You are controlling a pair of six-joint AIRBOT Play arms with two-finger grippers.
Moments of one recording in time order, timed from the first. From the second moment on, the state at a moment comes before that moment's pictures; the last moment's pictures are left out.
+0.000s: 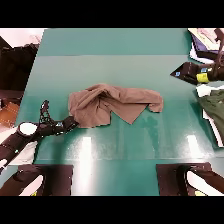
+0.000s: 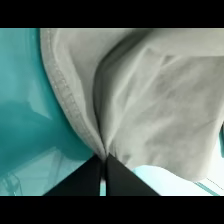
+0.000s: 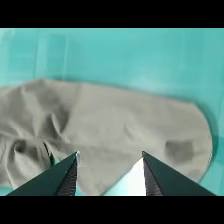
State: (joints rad) left arm -0.12 -0.86 0.33 0.66 -0.63 -1.49; right arm -0.10 -1.08 1.23 -1.02 1.20 1.54
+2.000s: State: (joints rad) left arm 0.11 -0.86 1.15 0.92 -1.03 -1.36; right arm 0.11 -0.96 0.95 -0.98 0.83 1.65
